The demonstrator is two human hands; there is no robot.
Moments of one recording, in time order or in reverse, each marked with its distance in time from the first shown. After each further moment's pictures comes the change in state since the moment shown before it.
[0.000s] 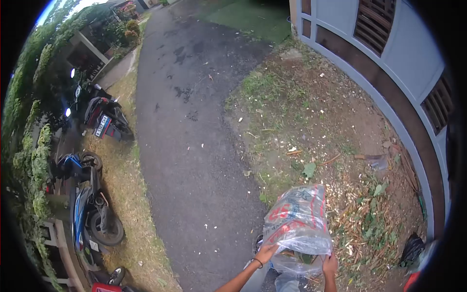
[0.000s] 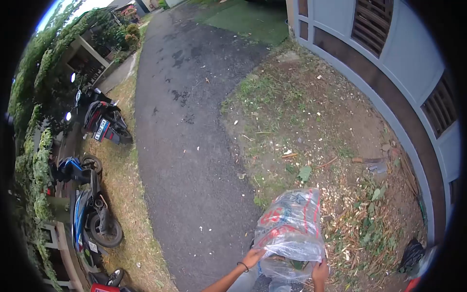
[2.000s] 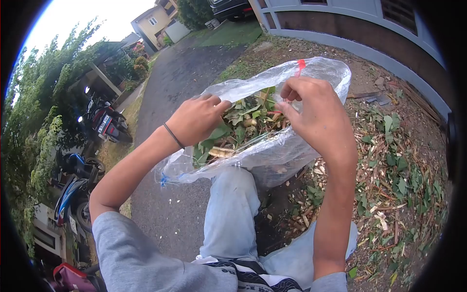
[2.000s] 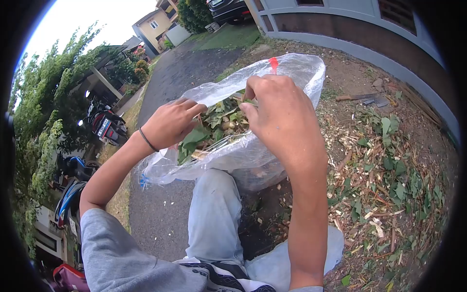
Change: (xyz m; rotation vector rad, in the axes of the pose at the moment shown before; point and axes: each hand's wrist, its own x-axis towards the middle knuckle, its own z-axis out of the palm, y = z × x) left_hand 0.000 0.041 0.163 1.980 0.475 0.962; right_hand 0.072 0.084 0.005 0.560 0.845 -1.429
